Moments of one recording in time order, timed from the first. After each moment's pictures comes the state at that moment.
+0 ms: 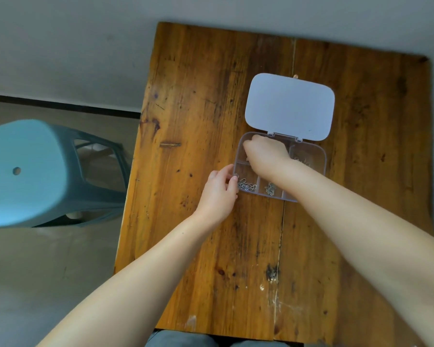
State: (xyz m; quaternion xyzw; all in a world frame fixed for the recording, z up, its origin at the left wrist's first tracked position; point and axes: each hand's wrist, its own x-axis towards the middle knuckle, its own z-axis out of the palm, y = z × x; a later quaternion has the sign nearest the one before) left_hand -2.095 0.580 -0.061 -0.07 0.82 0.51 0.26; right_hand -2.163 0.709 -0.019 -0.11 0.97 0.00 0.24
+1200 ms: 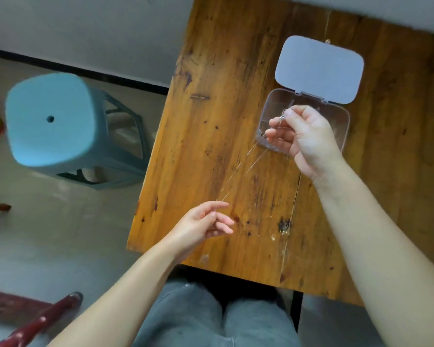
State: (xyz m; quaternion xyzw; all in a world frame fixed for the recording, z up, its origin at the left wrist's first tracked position) left_hand -1.936 0.482 -0.018 -0.18 0.58 0.68 0.41; right_hand -2.064 0.688 0.043 0.23 0.61 -0.75 0.11
